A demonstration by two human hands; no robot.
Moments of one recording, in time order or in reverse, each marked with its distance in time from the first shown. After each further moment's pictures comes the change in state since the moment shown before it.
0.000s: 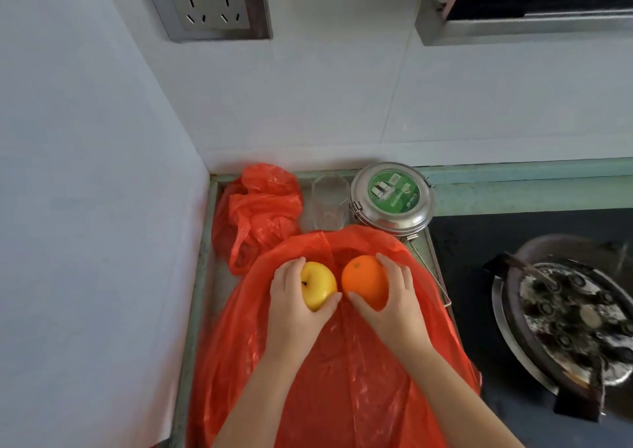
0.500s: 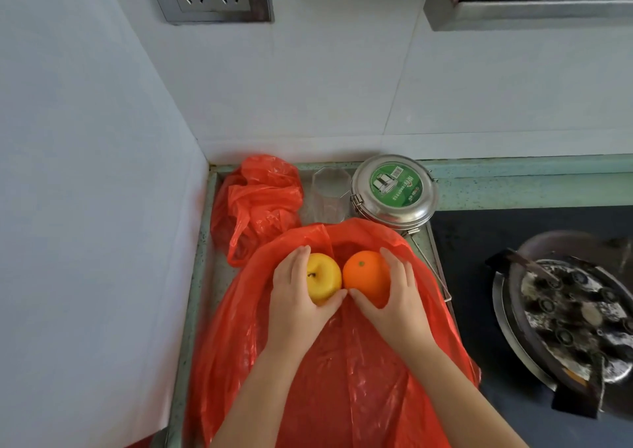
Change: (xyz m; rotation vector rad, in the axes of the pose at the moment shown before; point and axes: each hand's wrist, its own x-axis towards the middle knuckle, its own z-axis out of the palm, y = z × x) left_hand 0.001 0.001 0.005 0.099 -0.002 0.069; right_hand -0.003 0.005 -0.002 -0.027 -0.019 -0.021
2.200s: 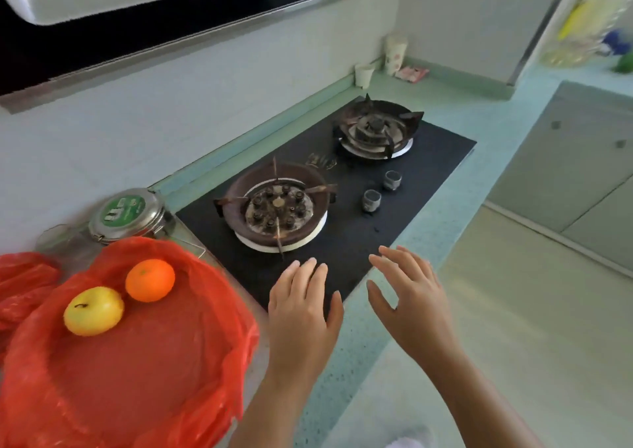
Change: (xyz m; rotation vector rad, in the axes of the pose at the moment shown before) left_hand -0.242 0.241 0.035 0.004 -0.272 0.839; right_hand -0.332 0.039 -0.224 -0.476 0.722 0.219
